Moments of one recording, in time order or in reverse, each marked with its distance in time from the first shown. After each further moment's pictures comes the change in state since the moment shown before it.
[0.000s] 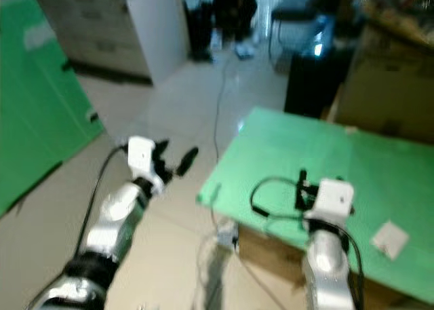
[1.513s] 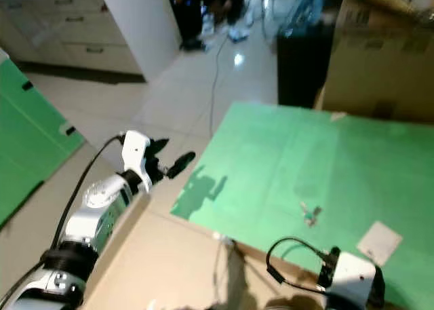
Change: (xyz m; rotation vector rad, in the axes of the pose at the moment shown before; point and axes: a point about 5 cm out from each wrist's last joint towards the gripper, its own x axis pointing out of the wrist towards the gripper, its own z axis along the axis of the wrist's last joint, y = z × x) left arm -0.014 0.034 0.016 0.109 0.109 -0.119; right arm -0.100 -0.028 -0.050 -0.162 0.298 -0.295
